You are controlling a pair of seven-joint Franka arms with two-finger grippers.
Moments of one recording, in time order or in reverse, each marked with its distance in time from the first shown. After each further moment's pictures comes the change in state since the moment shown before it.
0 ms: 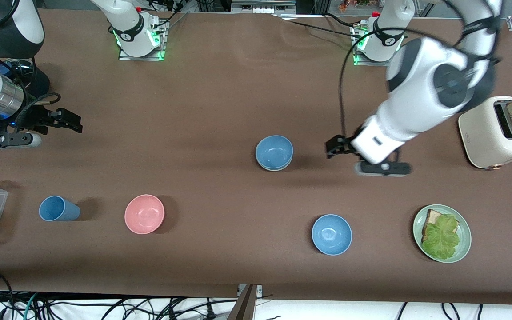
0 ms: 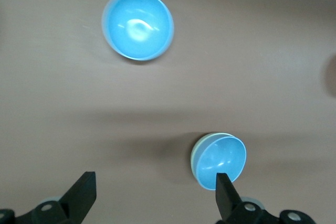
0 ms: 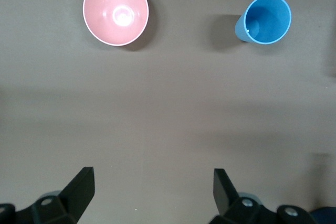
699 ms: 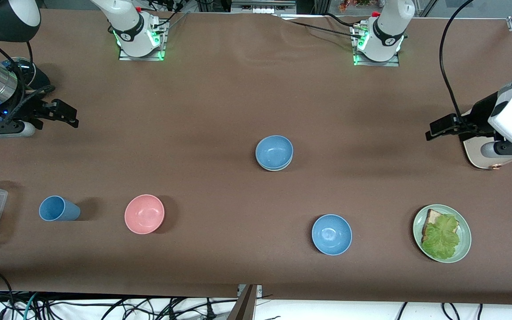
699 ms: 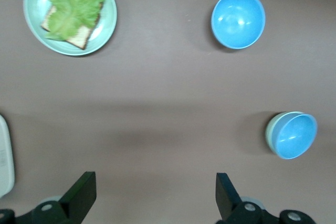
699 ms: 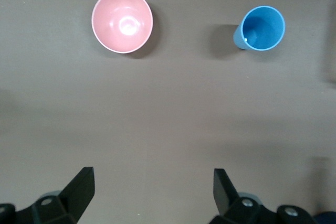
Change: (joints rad) left arm 0.259 -0.130 -0.011 -0.001 0.112 -0.250 0.226; right arm 0.000 -0.064 0.001 -0.045 0.019 0.037 0.002
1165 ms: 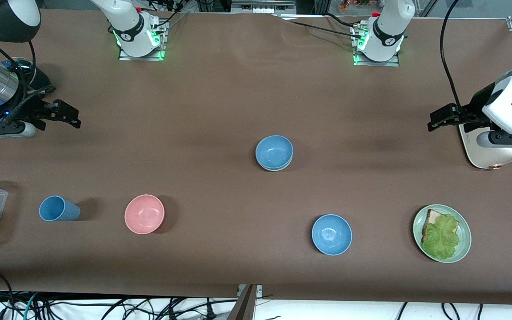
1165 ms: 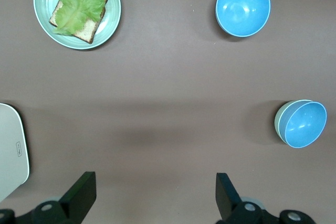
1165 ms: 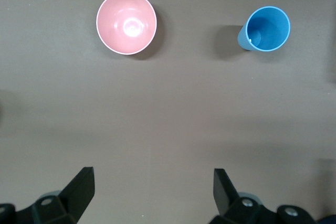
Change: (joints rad) left arm -0.002 -0.021 -0.016 -0.004 0.025 -0.035 0.000; right arm 0.000 0.000 0.000 -0.003 0.007 0.004 0.000
